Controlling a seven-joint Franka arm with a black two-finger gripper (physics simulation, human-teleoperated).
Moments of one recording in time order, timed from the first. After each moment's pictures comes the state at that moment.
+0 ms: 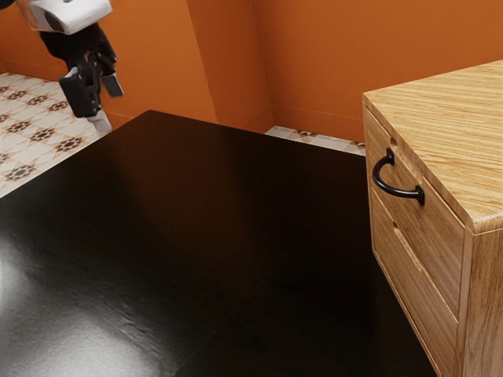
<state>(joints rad) -0.04 0.10 0.28 -1.04 0.03 1.29 1.17</state>
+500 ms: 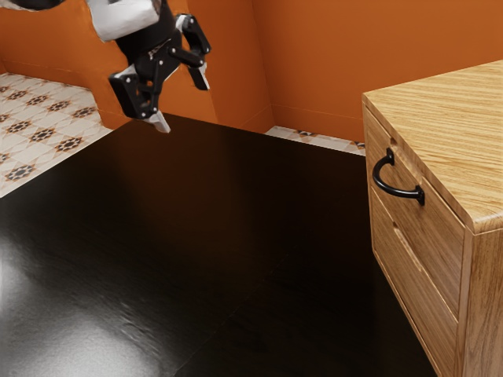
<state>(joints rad) -0.26 0.10 0.22 -1.08 0.03 1.38 1.58</state>
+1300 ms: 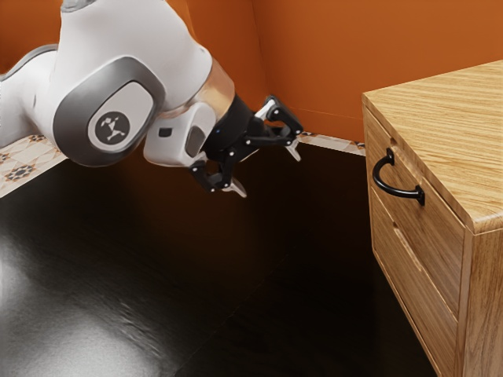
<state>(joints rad) -0.47 -0.20 0.23 -1.77 0.07 2.09 2.04</state>
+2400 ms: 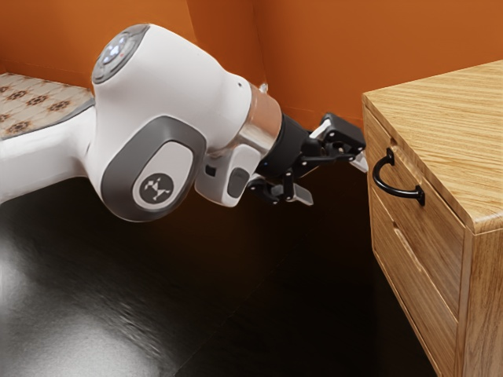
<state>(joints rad) -0.81 -0.18 0.46 -1.89 0.07 2.43 2.17</state>
